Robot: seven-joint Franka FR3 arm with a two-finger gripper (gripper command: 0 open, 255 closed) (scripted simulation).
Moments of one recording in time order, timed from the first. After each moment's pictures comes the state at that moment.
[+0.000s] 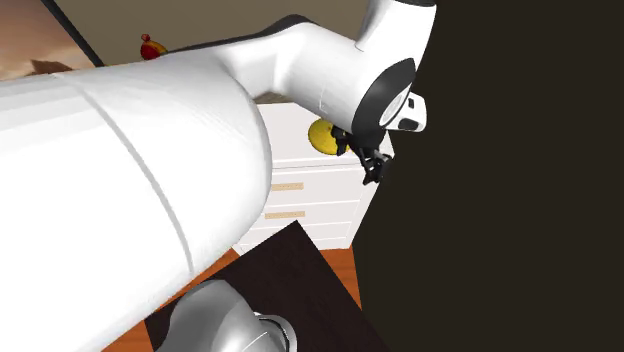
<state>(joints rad) 0.11 -0.44 0.28 -2.39 0.14 1.91 0.33</state>
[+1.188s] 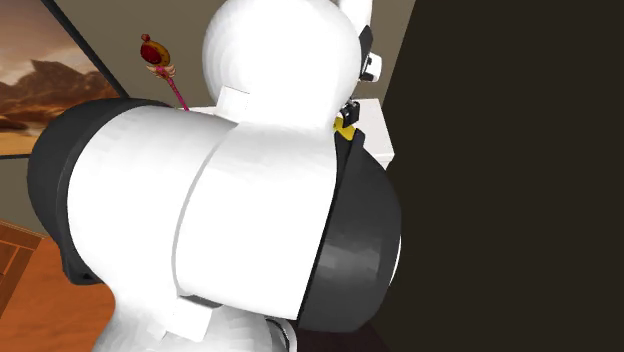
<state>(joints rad) 0.19 0.15 0.47 -1.98 -0.07 2.19 0.74</state>
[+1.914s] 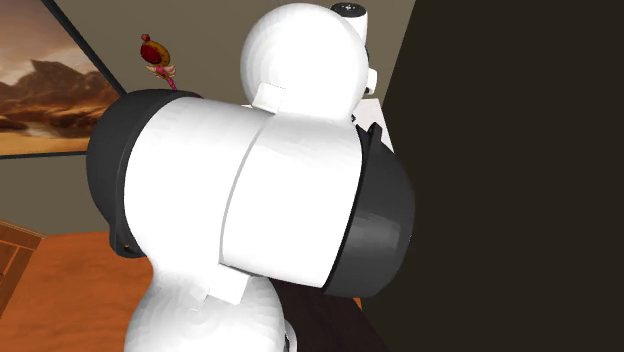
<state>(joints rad) 0.20 0.23 0.47 -2.00 -0.12 2.28 0.78</state>
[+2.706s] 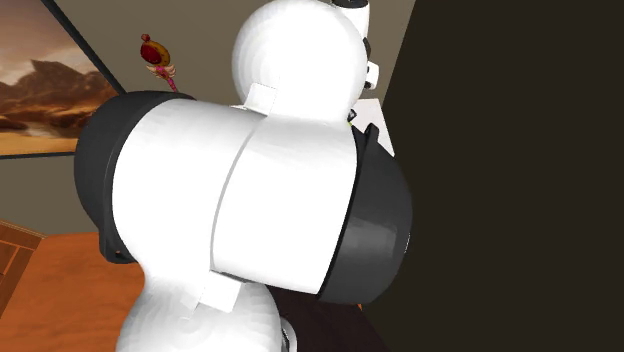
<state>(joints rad) 0.20 0.21 0.47 -1.98 -0.11 2.25 0.77</state>
